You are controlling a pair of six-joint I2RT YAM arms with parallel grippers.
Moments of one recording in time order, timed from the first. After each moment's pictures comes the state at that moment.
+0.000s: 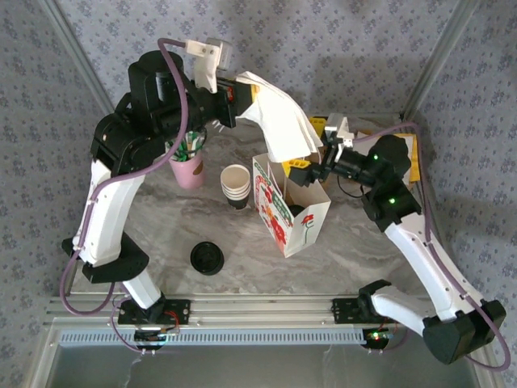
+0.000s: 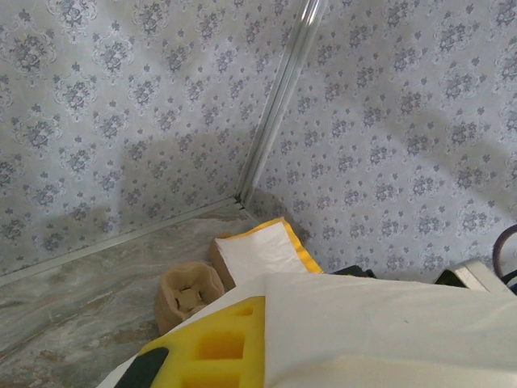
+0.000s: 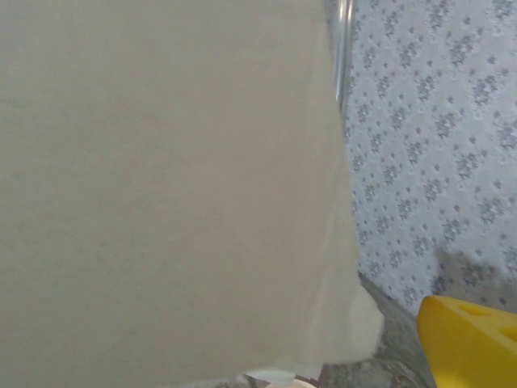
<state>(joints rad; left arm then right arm) -0.77 1.69 2.59 -1.05 0.09 -0.34 0.41 1.04 1.09 0.14 -0.76 0.08</state>
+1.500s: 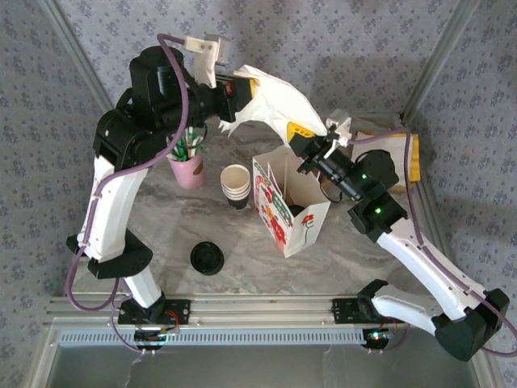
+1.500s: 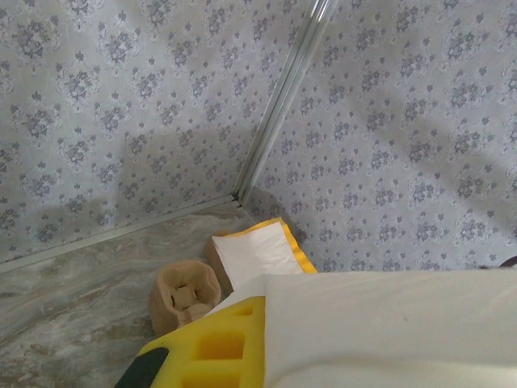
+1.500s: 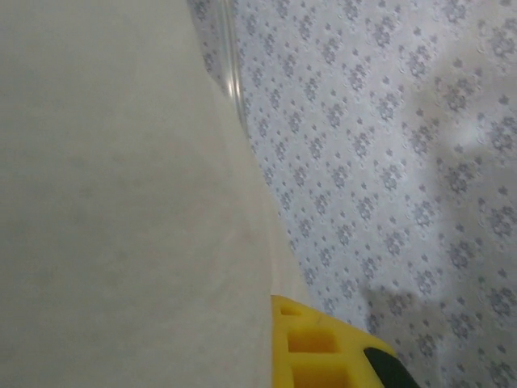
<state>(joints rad) -0.73 1.72 2.63 -1.08 0.12 -0.38 0.61 1.02 1.04 0.30 -0.20 0.18</state>
